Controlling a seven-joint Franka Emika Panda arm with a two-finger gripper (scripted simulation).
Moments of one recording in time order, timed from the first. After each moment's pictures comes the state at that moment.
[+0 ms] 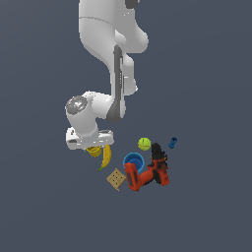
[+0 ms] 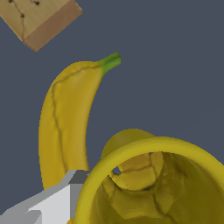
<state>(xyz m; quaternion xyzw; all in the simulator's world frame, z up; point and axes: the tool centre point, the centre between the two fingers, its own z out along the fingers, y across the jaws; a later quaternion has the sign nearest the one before) -0.004 -0.157 0.047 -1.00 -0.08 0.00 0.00</state>
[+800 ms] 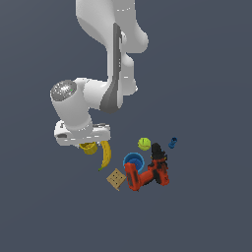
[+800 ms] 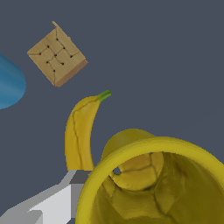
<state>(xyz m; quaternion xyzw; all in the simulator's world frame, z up) 0.018 -0.163 0.118 -1.00 -0.08 0.00 0.00</state>
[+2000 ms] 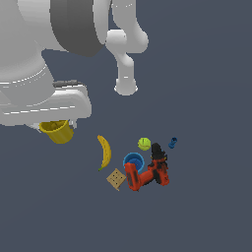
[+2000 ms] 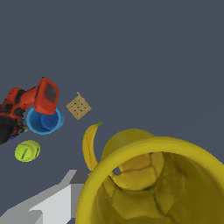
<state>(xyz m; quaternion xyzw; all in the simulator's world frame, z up) 0.090 -0.184 0.335 -1.00 -0.08 0.00 0.00</state>
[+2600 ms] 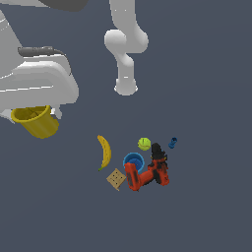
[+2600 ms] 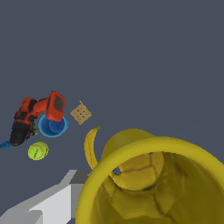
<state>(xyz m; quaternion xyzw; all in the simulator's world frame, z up) 0.115 -0.191 0.402 -1.00 -0.08 0.00 0.00</state>
